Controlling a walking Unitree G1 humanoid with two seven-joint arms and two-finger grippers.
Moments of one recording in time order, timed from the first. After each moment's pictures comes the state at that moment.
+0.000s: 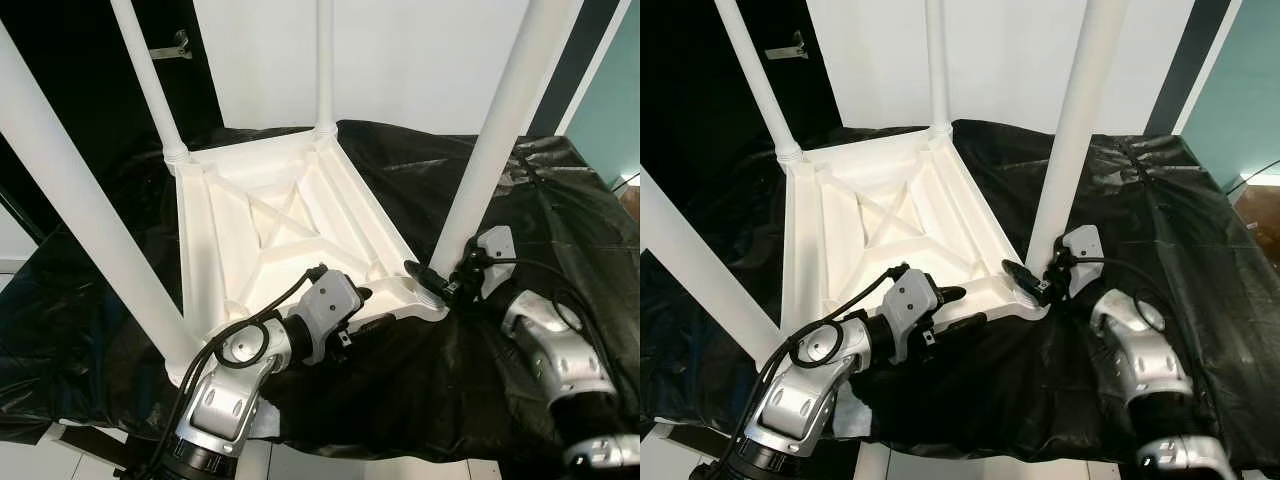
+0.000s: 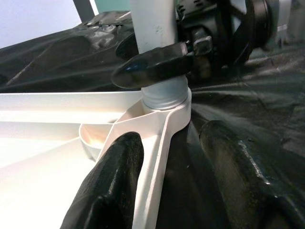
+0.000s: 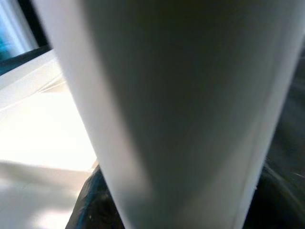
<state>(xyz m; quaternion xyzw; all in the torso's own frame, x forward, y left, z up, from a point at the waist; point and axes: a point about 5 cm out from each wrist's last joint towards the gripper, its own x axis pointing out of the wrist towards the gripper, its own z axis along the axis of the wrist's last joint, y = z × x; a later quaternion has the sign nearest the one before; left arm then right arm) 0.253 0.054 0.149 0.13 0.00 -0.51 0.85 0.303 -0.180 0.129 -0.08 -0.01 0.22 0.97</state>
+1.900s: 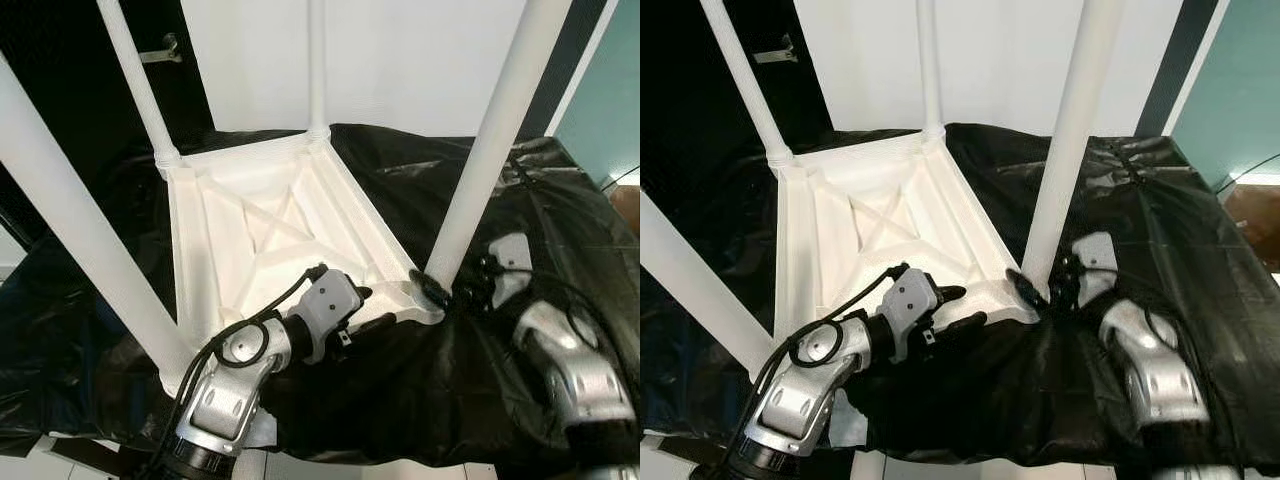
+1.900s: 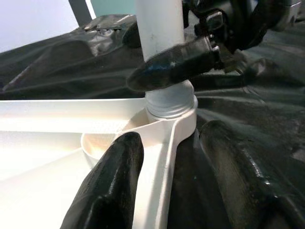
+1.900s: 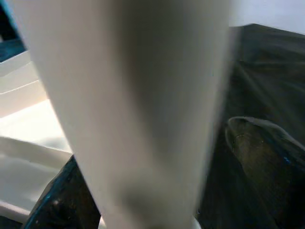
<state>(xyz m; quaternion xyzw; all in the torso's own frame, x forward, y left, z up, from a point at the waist) 0.256 0.053 0.151 0.13 0.00 -0.51 0.85 0.301 -0.194 0.146 -0.11 0.00 0.31 0.94</state>
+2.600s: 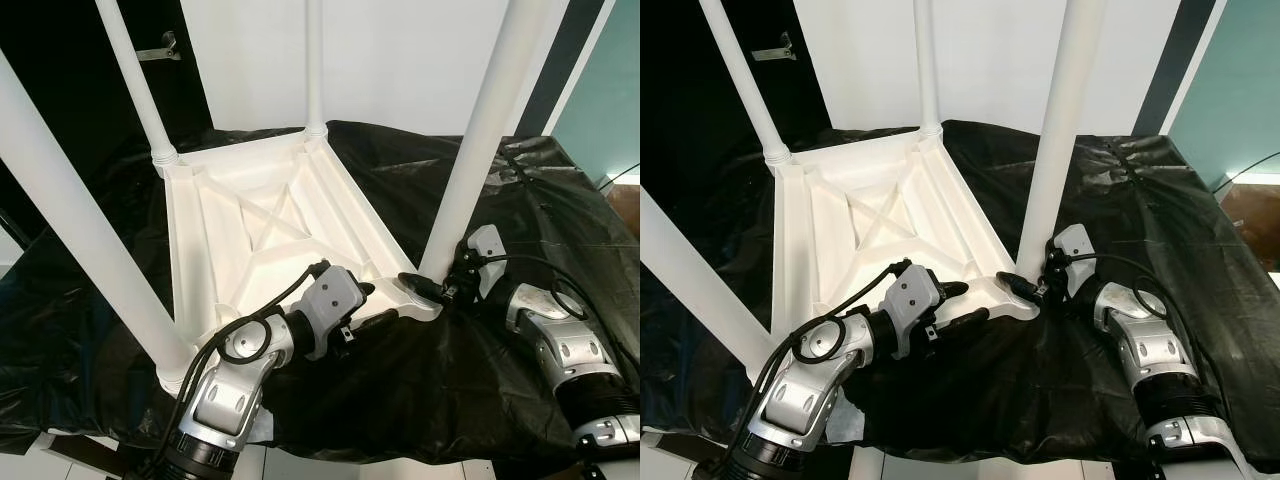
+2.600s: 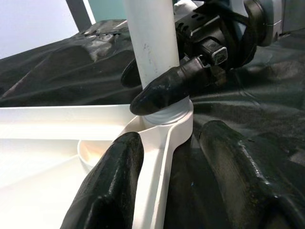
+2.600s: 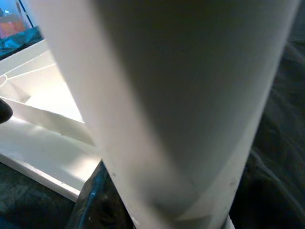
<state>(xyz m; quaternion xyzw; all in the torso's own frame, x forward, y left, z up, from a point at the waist) 0.257 0.052 0.152 0.13 -0.01 -0.51 0.85 0.315 -0.191 0.131 -0.11 0.04 0.37 0.92</state>
